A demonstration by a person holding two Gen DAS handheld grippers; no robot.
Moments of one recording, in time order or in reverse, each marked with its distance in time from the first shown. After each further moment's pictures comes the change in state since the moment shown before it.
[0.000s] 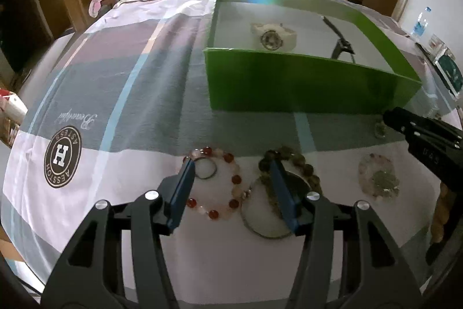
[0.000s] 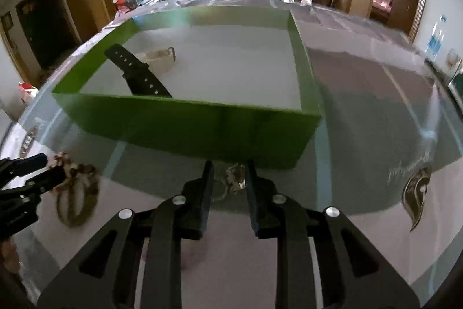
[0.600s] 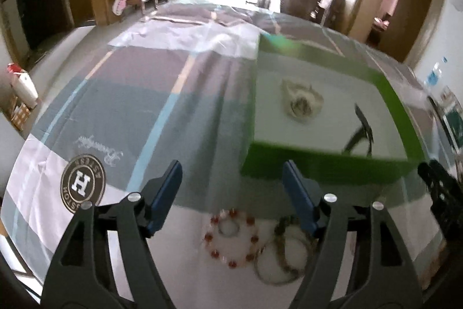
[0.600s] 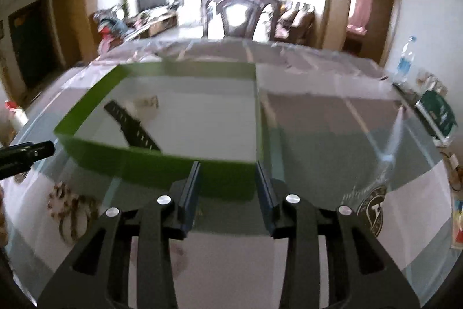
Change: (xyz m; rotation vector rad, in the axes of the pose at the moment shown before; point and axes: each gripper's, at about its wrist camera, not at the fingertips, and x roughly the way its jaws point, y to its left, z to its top) left arm -0.017 0.030 0.050 -0.164 -0.116 0.031; right arm -0.056 -0.006 0.014 0.056 -0.250 -0.149
